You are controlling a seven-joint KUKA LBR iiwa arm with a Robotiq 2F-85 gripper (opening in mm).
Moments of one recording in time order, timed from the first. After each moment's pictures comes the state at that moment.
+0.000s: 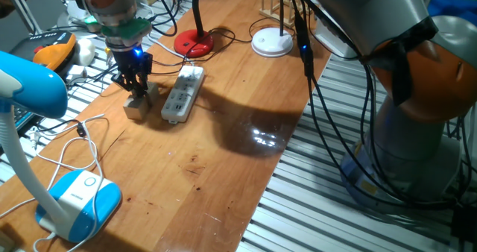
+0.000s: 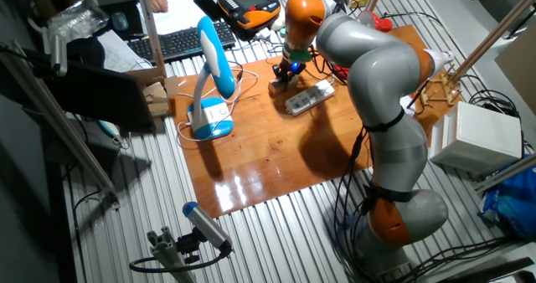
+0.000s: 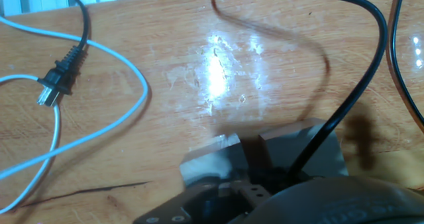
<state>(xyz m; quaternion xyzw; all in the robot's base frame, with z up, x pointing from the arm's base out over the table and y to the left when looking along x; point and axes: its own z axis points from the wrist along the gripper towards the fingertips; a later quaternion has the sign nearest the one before) 0.688 0.062 0.077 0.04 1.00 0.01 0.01</state>
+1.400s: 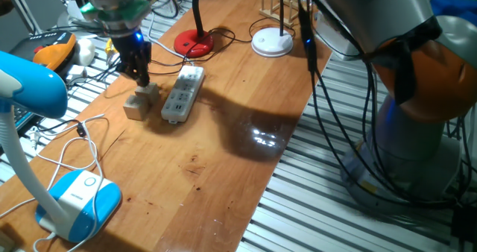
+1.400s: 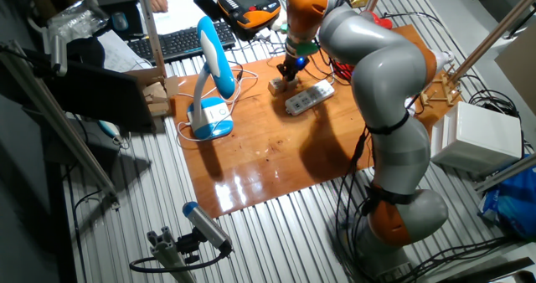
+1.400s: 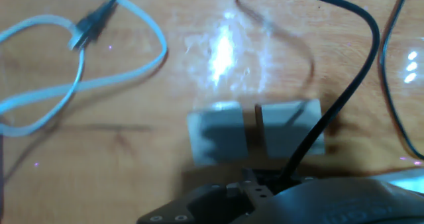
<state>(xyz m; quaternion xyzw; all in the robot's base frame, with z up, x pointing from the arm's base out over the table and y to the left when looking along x) 0.657 0.060 0.134 -0.07 1.00 0.00 -0.01</state>
